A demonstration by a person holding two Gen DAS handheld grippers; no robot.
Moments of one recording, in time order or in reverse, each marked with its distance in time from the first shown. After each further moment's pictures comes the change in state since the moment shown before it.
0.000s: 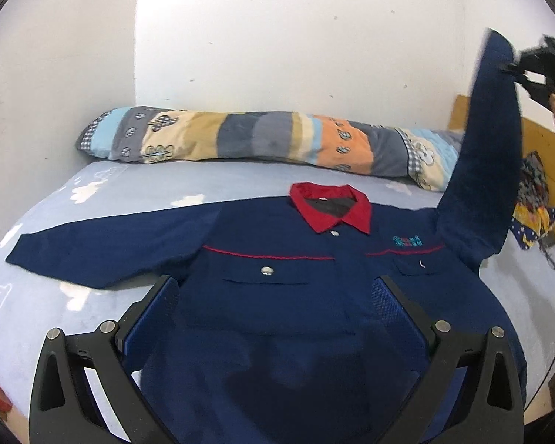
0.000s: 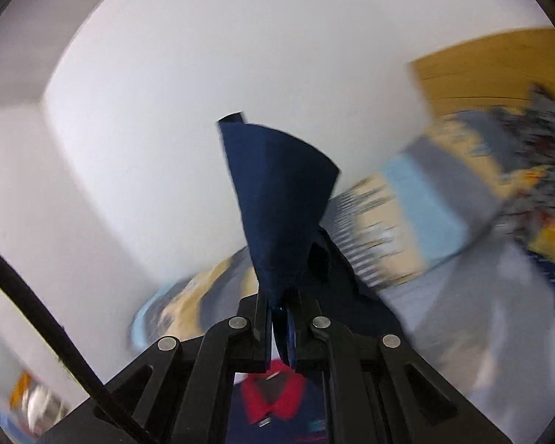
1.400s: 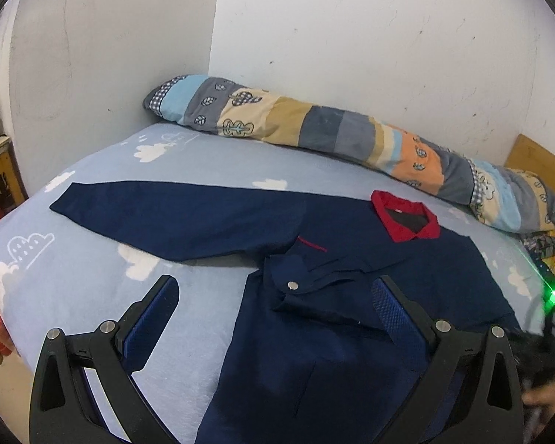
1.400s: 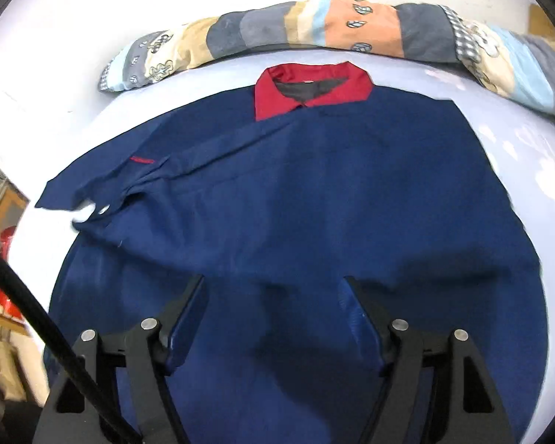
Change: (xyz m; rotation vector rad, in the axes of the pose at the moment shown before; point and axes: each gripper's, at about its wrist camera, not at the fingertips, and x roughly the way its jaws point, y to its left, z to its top) left arm -0.005 0.095 -0.003 -0.200 0.059 0.152; right arm 0.098 0.008 -0.339 -0.371 0.700 -0.113
